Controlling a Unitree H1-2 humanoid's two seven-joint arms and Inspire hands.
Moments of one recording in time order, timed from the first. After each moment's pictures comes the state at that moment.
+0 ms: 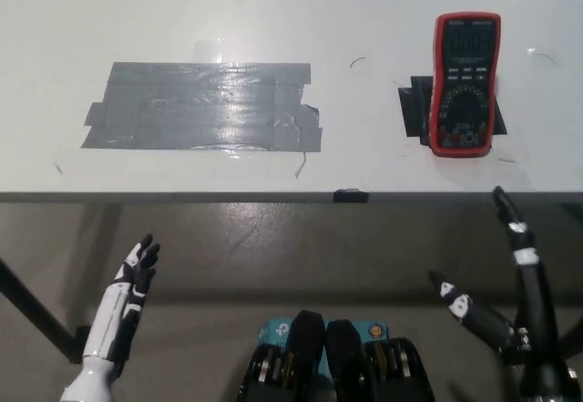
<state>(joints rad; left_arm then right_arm) -0.02 0.17 -0.01 0.06 0.13 -0.17 -0.02 0.04 -0.04 0.04 -0.15 -0.35 -0.37 -0.18</state>
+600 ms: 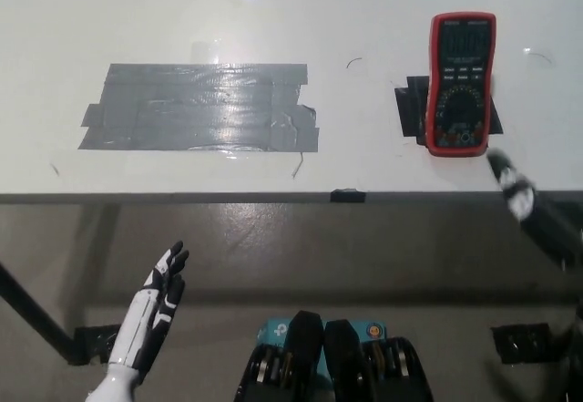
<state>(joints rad) 0.01 0.15 -0.05 0.06 0.18 -0.19 -0.02 -0.26 0.01 -0.06 -0.49 -0.56 -0.09 -0.12</state>
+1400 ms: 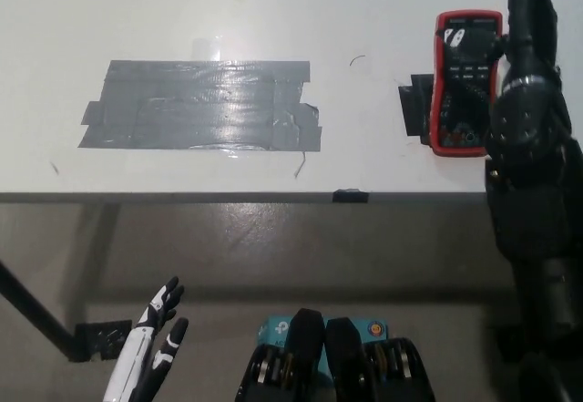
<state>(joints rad) 0.10 0.15 -0.05 0.03 0.21 -0.22 -0.02 -0.90 -0.08 -0.09 0.44 -0.64 0.34 -0.15</state>
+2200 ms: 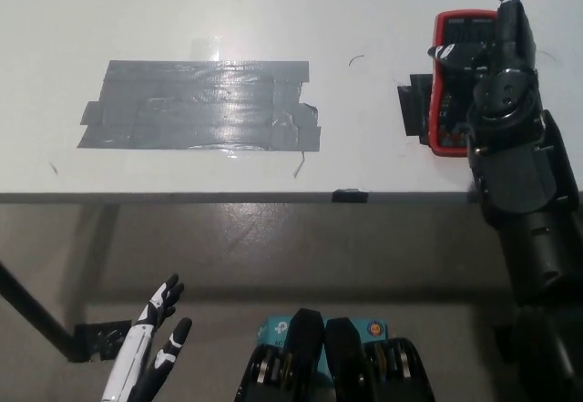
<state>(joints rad) 0.09 0.16 -0.05 0.03 0.21 -0.23 -0.03 -1.01 -0.08 -0.14 0.77 -0.46 0.39 -0.27</state>
